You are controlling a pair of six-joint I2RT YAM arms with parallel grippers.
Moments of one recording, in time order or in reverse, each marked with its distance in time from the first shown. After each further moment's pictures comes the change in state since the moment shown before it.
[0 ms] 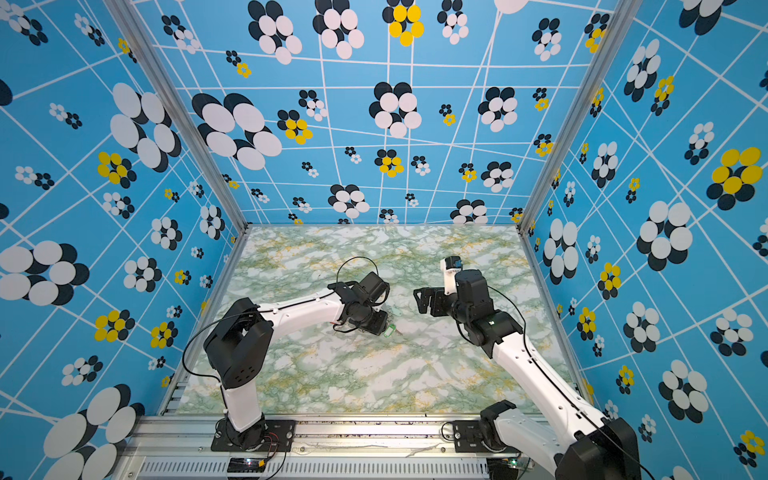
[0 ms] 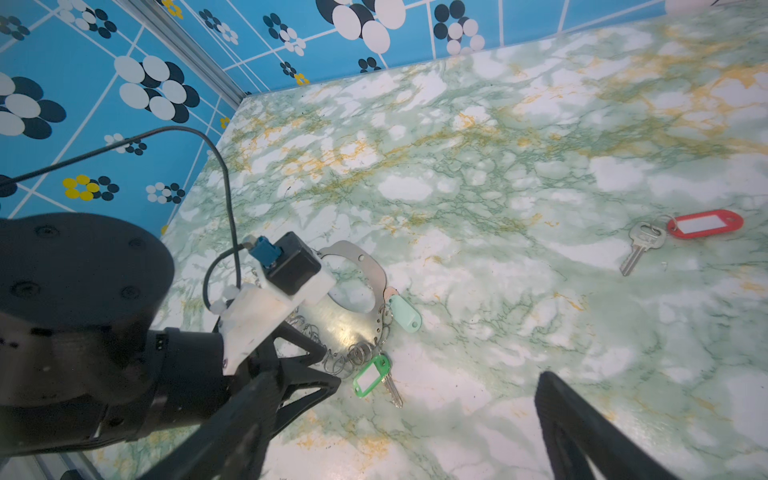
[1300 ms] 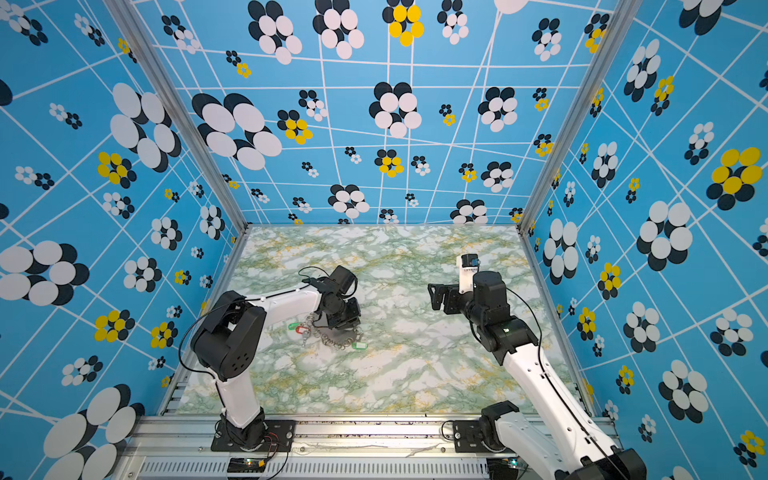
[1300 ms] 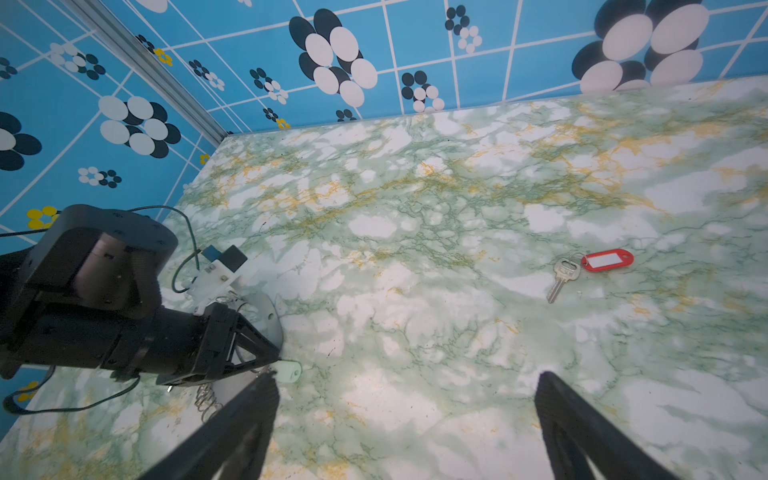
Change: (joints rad) left arm 0.233 0.023 -0.119 0.119 0.145 -0.607; right arm -0.101 -0.099 -0.018 0.002 0.015 -0.085
